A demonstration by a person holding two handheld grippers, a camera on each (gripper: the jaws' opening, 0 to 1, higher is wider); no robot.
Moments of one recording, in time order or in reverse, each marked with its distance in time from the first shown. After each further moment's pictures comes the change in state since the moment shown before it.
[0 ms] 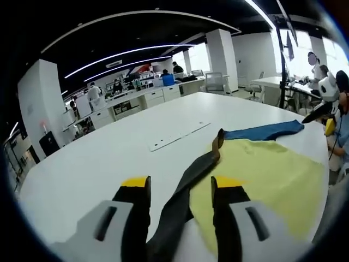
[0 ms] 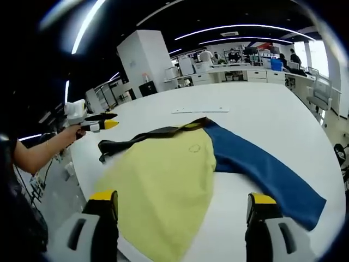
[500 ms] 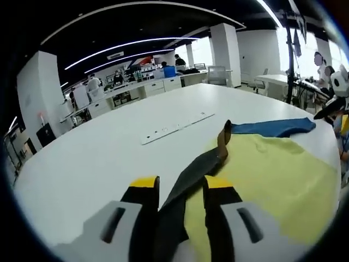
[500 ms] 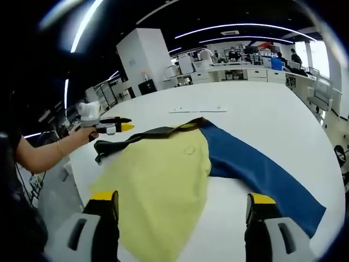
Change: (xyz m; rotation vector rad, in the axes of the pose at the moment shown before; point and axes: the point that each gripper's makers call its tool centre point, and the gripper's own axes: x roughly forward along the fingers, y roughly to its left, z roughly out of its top) left arm 0.069 -0.011 -0.031 -0.058 0.047 0.010; right arm 0.018 -0.016 0.006 -0.005 0.013 -0.006
